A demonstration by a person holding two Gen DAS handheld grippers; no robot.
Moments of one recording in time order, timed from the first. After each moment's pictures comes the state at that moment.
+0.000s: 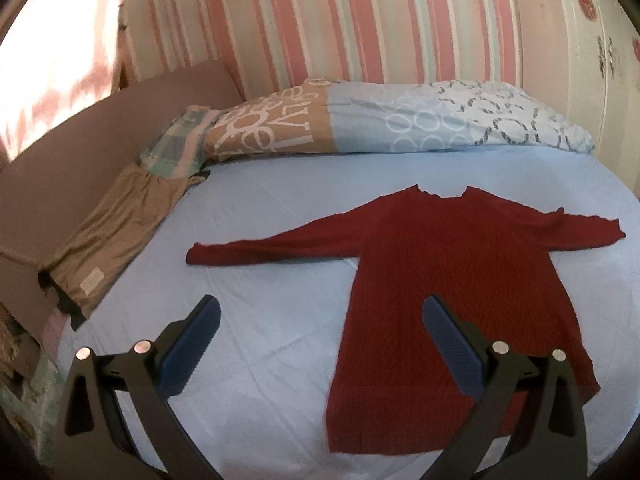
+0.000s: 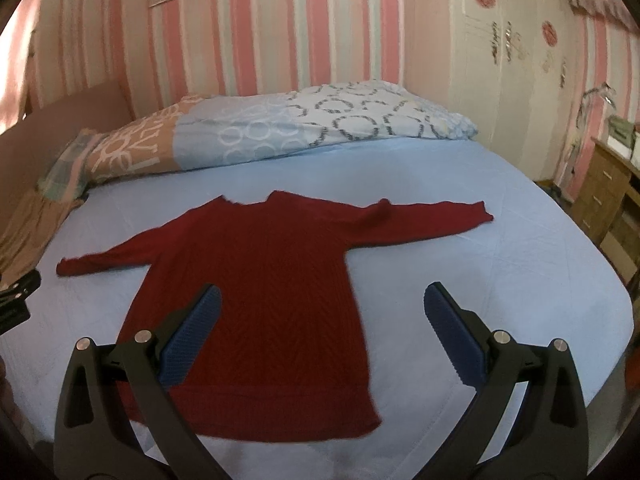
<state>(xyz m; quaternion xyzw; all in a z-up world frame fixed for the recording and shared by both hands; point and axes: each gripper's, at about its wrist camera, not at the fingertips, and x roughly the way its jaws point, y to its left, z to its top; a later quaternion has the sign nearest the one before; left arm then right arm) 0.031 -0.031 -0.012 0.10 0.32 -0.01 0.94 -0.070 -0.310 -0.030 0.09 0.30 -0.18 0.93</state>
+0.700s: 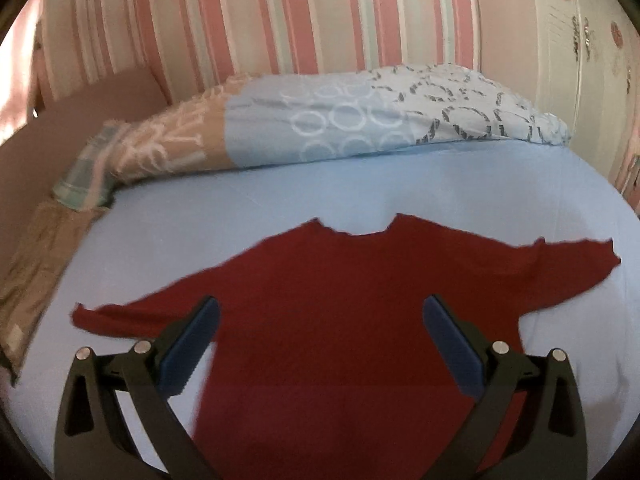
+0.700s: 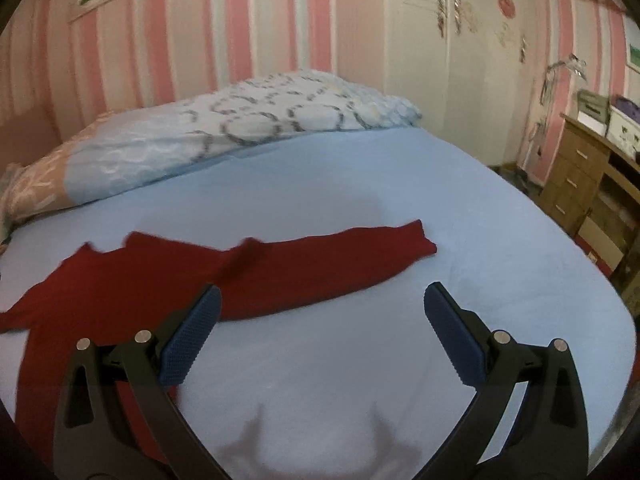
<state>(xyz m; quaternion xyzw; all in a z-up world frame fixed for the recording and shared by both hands) 0.219 -0.218 -0.067 0.10 0.35 -0.09 0.93 0.042 -0.562 -0.108 0.11 0.30 -0.26 0.91</state>
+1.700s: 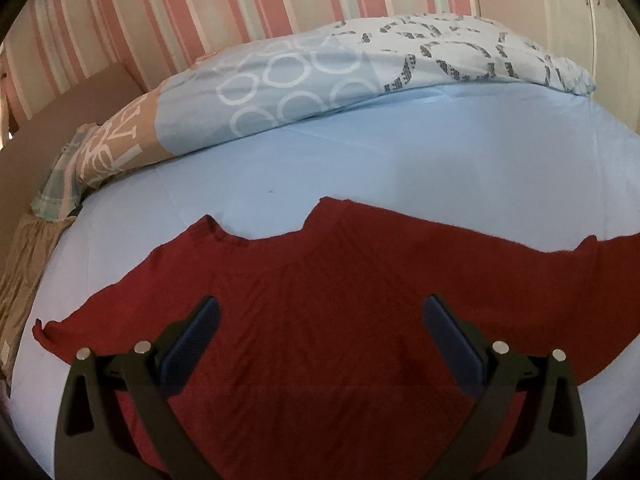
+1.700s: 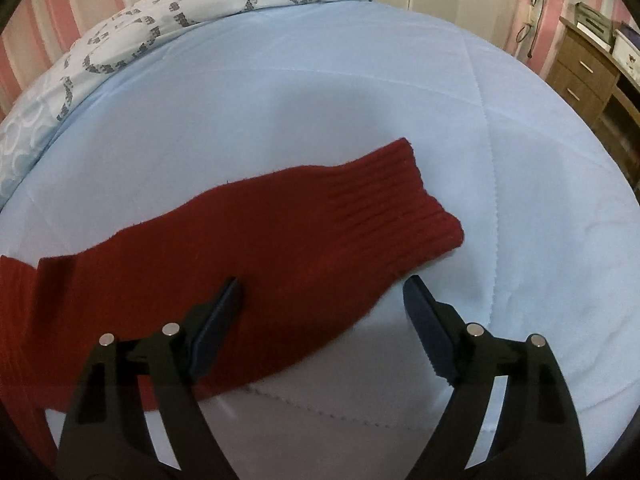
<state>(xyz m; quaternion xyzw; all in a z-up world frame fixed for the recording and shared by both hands) 0.310 -0.371 -0.179 0.16 0.38 -0.06 0.91 0.161 -0.734 -0.242 0.20 0.45 -0.30 0.82</state>
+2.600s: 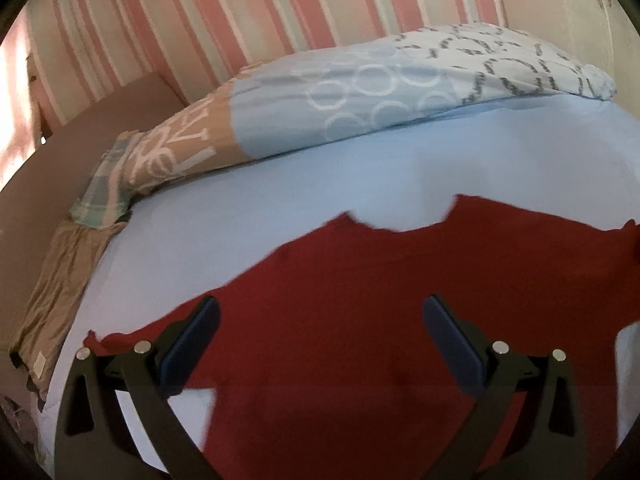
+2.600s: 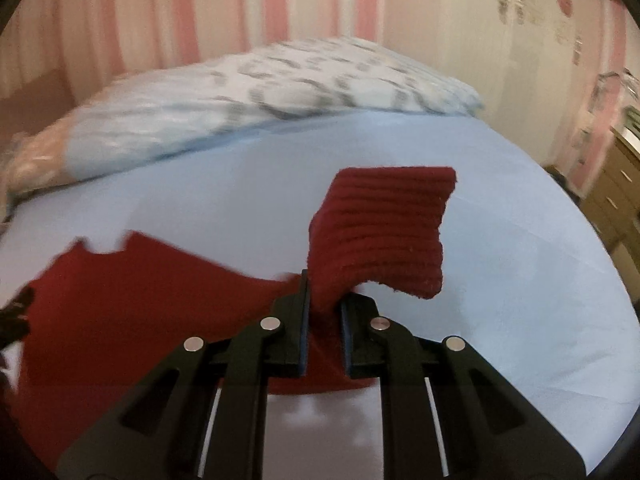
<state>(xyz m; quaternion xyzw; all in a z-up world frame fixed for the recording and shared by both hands) 0.302 -0.225 -0.134 0.19 0.35 -0.02 0.92 0.182 -0.517 -0.101 0.08 0.36 -0.16 0.92</state>
